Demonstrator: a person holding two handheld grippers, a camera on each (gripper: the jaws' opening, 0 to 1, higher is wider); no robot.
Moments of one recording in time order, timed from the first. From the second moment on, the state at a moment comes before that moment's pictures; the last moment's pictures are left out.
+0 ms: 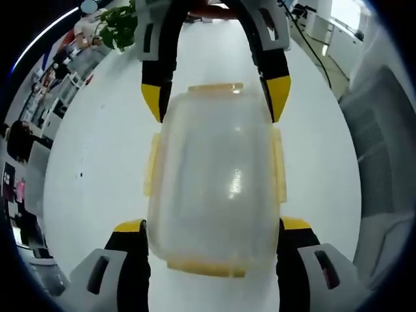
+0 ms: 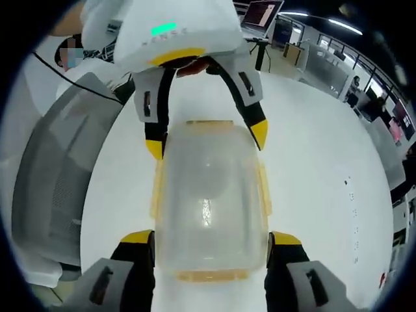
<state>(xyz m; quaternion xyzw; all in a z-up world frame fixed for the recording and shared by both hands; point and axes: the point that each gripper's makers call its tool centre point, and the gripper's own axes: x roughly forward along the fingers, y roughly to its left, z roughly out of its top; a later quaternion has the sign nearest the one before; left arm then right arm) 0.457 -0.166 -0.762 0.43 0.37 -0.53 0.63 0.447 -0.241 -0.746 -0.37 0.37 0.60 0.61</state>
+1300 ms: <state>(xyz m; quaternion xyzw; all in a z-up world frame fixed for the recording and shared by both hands) 0.508 -0.124 -0.764 0.43 0.36 -0.53 0.64 0.494 -0.198 -0.746 -0.36 0.37 0.59 0.62</state>
